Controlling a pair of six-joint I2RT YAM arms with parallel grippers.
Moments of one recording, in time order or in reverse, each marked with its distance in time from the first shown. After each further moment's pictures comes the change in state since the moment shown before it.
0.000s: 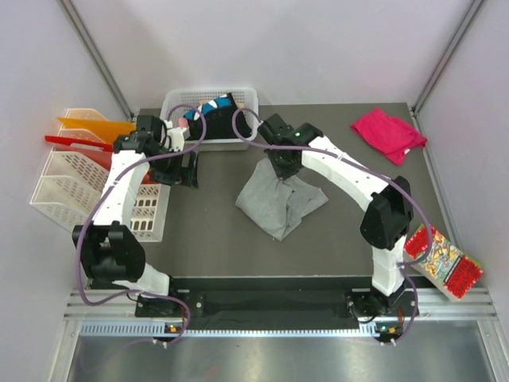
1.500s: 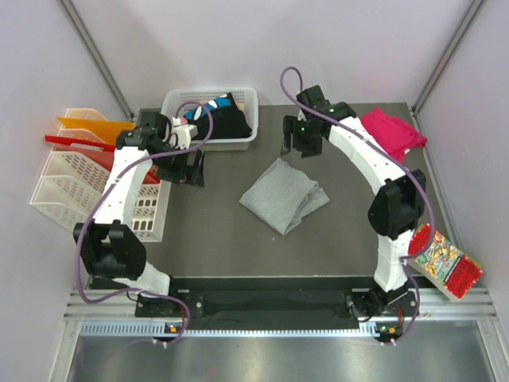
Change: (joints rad) left arm -0.033 0.019 0.055 -0.053 0.079 0.030; right arm -0.268 0.071 0.137 0.041 -0.228 0.176
